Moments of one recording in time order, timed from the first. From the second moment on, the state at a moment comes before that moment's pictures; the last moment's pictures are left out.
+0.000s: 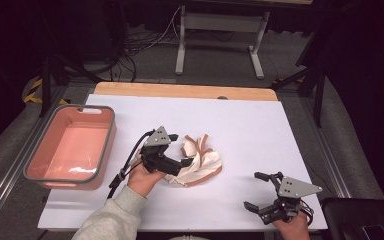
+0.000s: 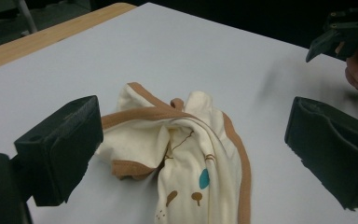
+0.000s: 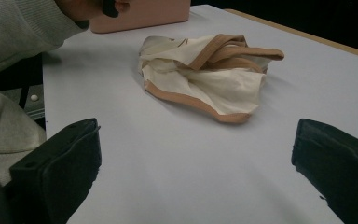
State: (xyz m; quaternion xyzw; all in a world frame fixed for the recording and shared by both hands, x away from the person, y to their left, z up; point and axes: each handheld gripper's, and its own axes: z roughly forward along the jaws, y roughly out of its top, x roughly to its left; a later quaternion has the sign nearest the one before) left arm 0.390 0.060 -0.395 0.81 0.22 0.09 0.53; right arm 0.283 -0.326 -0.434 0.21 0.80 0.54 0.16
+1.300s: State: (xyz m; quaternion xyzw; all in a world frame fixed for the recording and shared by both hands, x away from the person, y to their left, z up) left arm 0.350 0.119 -0.371 0.81 0.19 0.13 0.54; right arm 0.282 -0.326 -0.433 0.21 0.80 0.54 0.16
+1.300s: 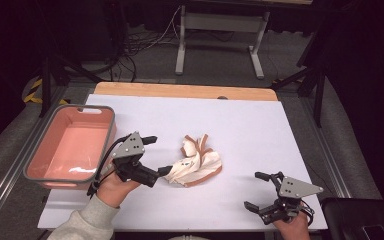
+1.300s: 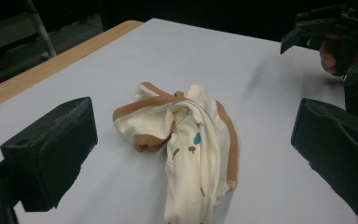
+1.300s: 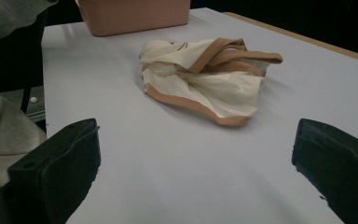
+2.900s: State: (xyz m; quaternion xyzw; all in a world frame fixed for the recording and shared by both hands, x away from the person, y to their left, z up) left arm 0.324 0.171 -0.460 0.78 0.23 0.10 0.57; right arm 0.282 -0.327 -0.436 0.21 0.80 0.54 0.16
